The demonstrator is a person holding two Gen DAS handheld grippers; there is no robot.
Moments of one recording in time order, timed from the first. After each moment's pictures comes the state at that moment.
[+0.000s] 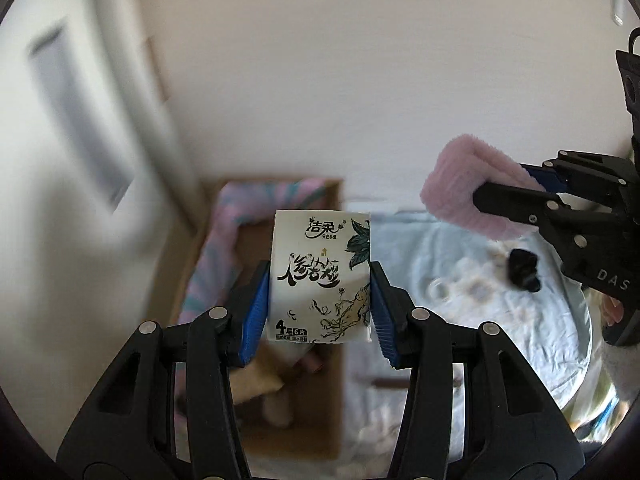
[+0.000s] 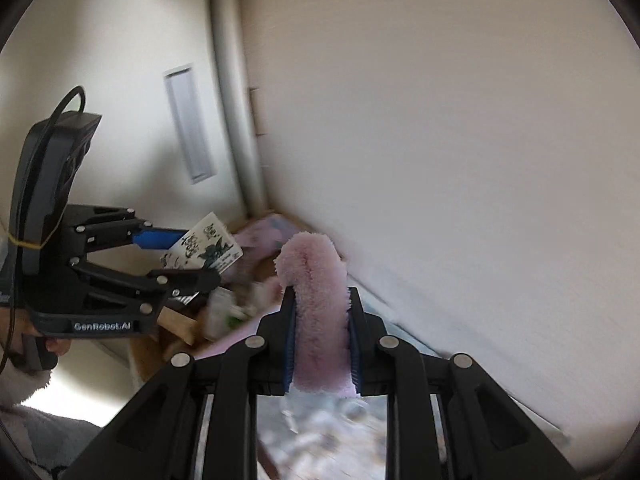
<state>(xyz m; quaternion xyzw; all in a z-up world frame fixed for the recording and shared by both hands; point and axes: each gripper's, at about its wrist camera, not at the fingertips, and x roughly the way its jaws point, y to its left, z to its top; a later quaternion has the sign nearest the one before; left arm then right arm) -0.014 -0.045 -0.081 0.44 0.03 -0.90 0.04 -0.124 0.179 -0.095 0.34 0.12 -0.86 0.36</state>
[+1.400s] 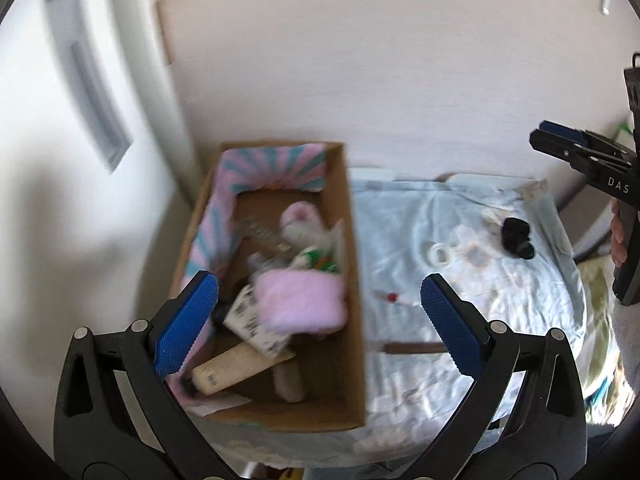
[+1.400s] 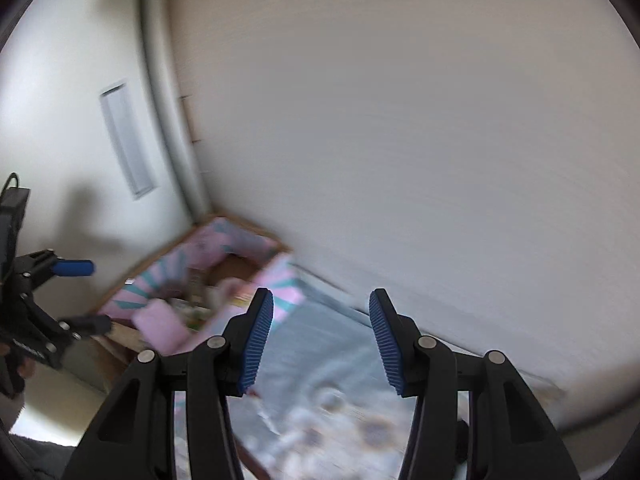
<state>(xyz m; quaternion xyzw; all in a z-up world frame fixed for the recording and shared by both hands) -0.016 -0.037 -0.086 0.45 0.01 -0.89 -0.03 -0.135 0.204 -0.117 0.35 0.07 -0.91 0.21</state>
